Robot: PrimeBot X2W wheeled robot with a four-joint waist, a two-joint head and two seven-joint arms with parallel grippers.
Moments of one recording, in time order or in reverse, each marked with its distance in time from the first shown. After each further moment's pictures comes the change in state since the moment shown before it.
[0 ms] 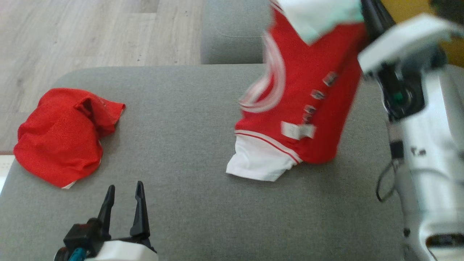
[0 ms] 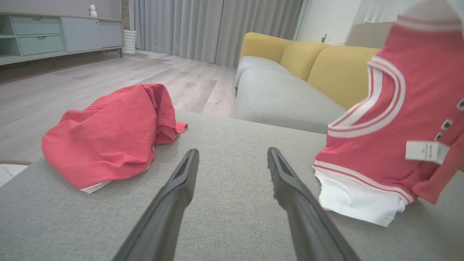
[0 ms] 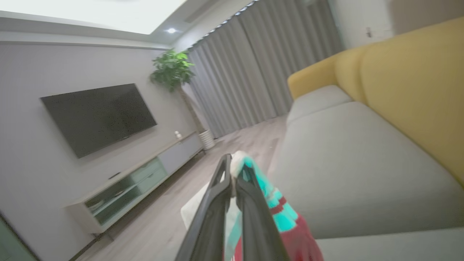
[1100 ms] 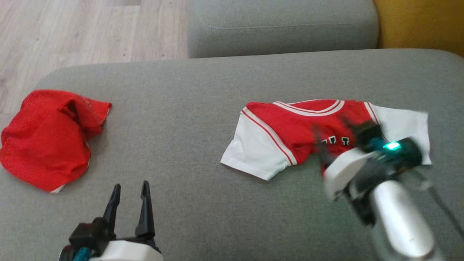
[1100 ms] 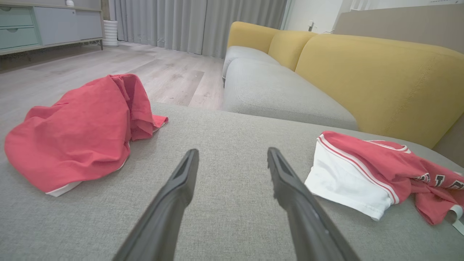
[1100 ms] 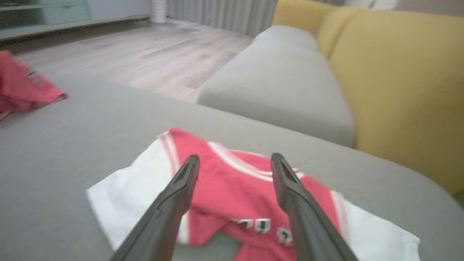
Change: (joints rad) left arm -0.002 0.000 -0.021 -0.004 0.000 -0.001 0.000; right arm 0.509 -0.033 0.106 -0.197 -0.638 0.000 -0.037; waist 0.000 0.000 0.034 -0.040
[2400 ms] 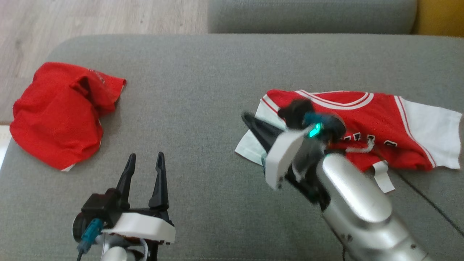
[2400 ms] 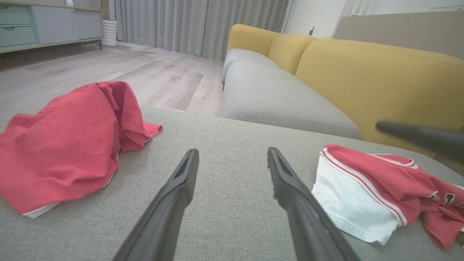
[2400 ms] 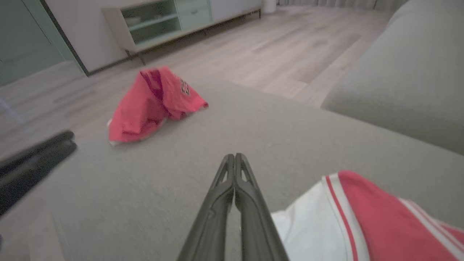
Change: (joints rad) left arm -0.144 -0.002 -0.072 0.032 -0.017 0.002 0.000; right arm -0.222 0.023 0.425 0.139 0.365 0.000 0.080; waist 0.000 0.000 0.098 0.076
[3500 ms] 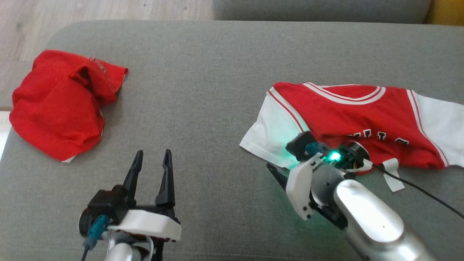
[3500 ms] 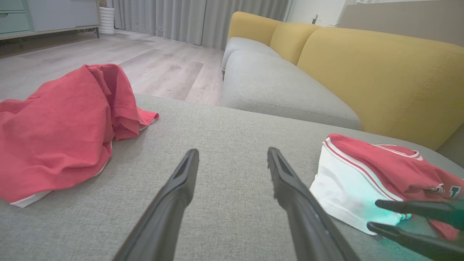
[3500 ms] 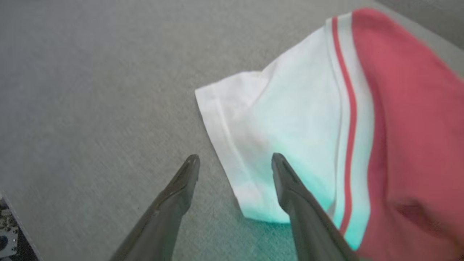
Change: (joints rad) left arm -0.017 0.000 -0.034 0.002 -0.009 0.007 0.000; right arm 0.065 -0.119 0.048 0.032 -0.106 0.000 0.131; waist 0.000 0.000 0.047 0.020
